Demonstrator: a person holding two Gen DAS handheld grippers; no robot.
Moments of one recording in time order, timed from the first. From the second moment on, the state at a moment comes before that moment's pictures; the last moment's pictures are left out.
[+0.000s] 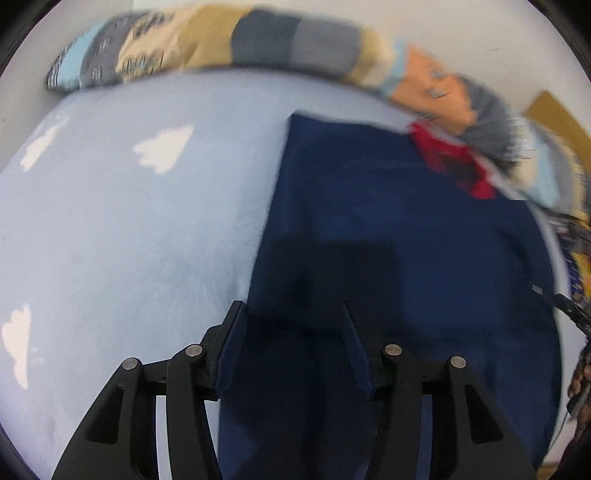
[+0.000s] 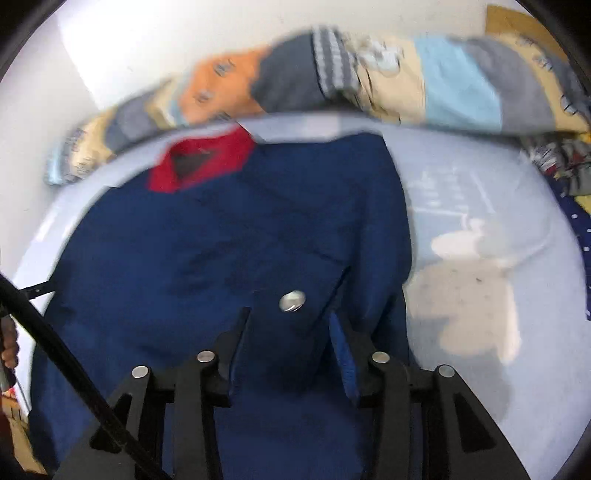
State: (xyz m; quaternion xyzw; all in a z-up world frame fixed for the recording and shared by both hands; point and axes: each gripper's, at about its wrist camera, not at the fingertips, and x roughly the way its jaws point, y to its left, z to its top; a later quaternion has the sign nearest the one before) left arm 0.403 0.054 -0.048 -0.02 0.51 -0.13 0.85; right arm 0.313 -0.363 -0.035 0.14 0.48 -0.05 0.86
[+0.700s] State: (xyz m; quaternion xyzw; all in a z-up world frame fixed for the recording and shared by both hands) left arm 0.200 0.058 -0.053 -0.01 0.51 -0.15 0.85; right arm 0.134 -0.272 -0.016 0.11 0.52 0.01 0.85
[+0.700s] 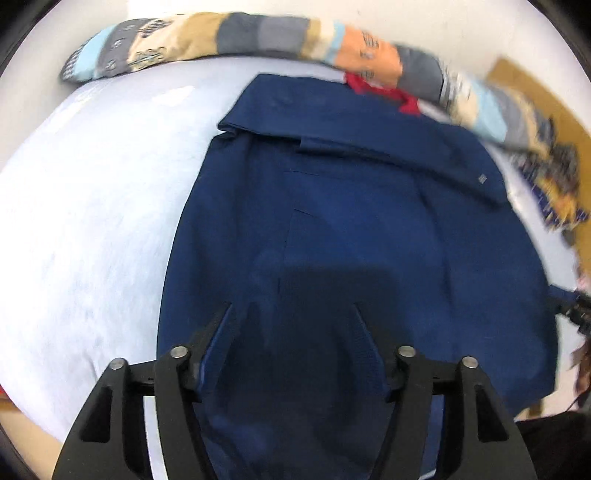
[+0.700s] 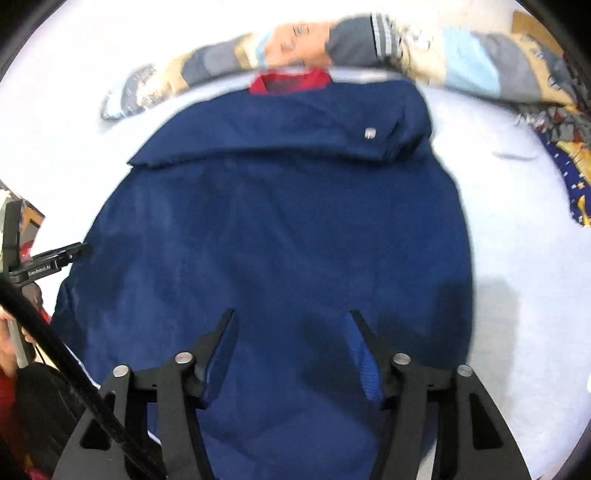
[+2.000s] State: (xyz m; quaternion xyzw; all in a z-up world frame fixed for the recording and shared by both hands) left arm 0.129 0.005 -0.116 0.07 0.51 -0.08 0.85; right arm 0.078 -0.147 -0.088 0.08 0.53 -0.05 0.84
